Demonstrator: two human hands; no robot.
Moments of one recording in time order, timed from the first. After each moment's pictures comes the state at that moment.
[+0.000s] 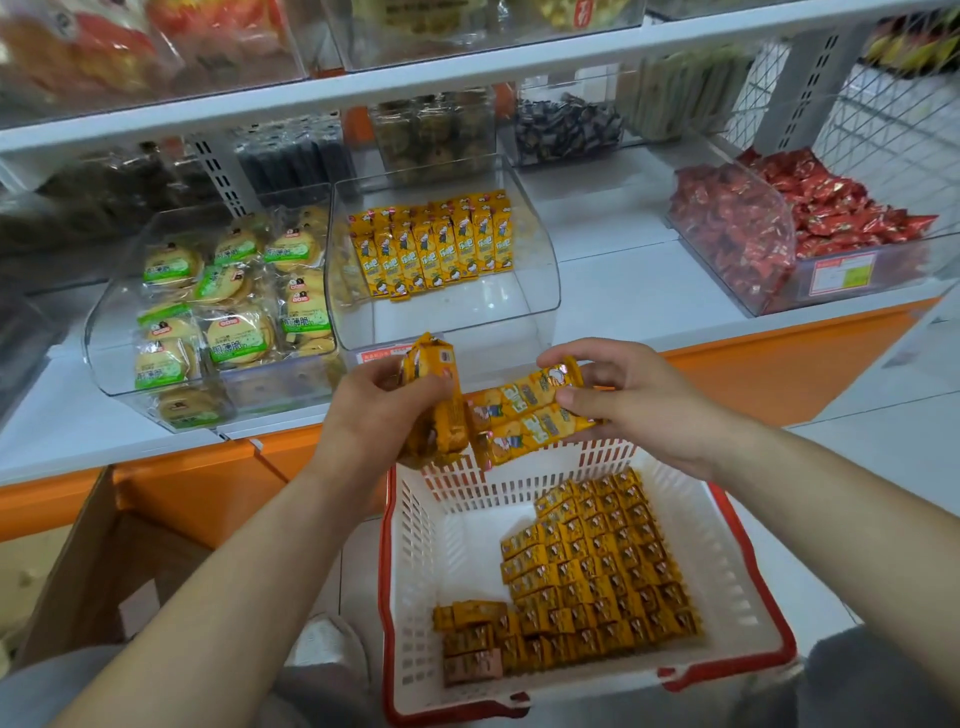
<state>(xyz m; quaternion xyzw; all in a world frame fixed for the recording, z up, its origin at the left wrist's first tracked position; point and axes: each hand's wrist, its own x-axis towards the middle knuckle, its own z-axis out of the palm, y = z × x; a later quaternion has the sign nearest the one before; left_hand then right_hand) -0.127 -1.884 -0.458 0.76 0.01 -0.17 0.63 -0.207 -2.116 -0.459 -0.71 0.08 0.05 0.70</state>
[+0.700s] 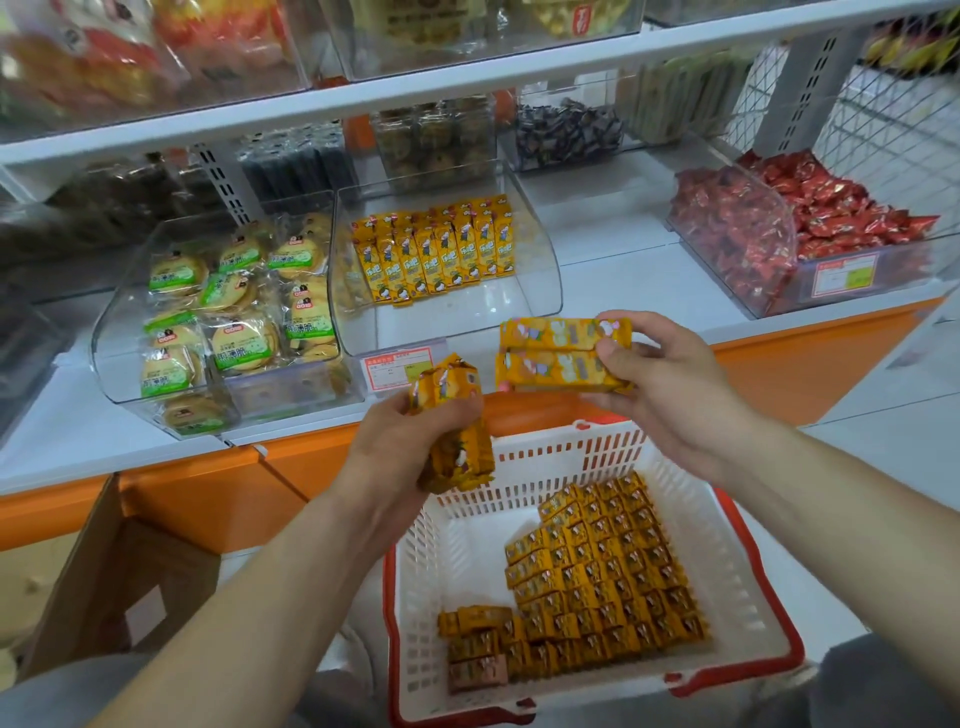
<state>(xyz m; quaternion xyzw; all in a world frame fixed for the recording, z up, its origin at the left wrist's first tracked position) -0.142 -1.895 -0.467 0.62 0.05 -0.27 0.73 -0.204 -2.118 -0.454 -0.56 0.19 -0.09 0.80</state>
